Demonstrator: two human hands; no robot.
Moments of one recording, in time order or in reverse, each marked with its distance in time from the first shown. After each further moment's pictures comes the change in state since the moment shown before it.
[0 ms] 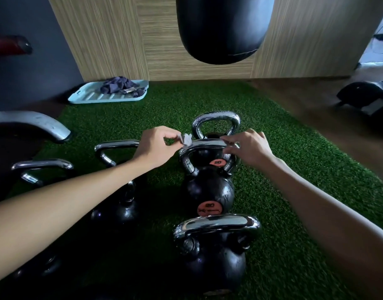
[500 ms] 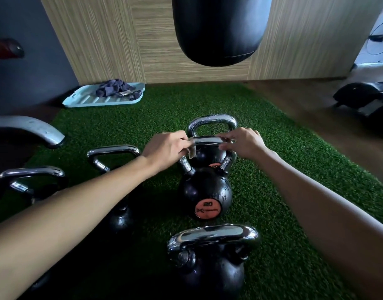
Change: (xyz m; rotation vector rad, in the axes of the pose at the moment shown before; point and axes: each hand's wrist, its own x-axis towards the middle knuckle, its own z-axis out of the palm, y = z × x) left_hand 0.025 0.002 0.023 0.370 -0.184 0.354; right_hand 0.046 0.022 0.014 0.120 -0.110 0.085
